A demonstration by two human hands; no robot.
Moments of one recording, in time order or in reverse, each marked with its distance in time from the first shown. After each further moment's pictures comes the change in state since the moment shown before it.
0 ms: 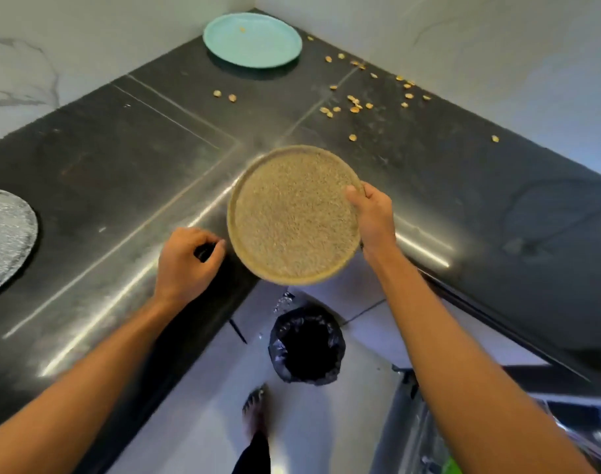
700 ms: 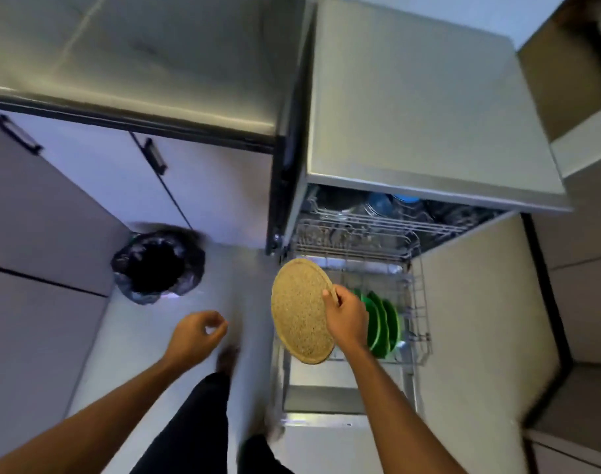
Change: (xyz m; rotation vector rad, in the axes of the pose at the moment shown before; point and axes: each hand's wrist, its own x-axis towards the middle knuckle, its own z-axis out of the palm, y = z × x) left_hand -0.438 0.274 0.244 0.001 -0.958 -0.081; right_hand -0.447 0.296 -0.458 -0.526 0.545 0.331
